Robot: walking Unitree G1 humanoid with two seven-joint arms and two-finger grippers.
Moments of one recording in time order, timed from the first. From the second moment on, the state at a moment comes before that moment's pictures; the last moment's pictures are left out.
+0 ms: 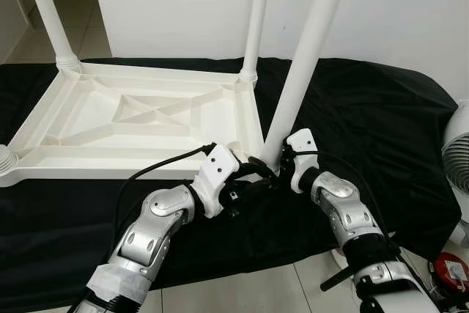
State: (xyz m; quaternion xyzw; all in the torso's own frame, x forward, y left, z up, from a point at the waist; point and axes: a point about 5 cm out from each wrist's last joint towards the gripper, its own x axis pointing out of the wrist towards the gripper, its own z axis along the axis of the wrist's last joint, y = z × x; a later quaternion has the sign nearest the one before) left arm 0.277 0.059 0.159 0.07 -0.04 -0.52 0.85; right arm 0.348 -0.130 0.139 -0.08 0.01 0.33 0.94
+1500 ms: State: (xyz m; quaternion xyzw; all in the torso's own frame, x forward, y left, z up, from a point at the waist) left arm 0.271 0.052 0.156 0.07 -0.03 -0.53 0.84; right arm 0.346 -0.107 0.132 0.00 -0.01 0.02 1.00
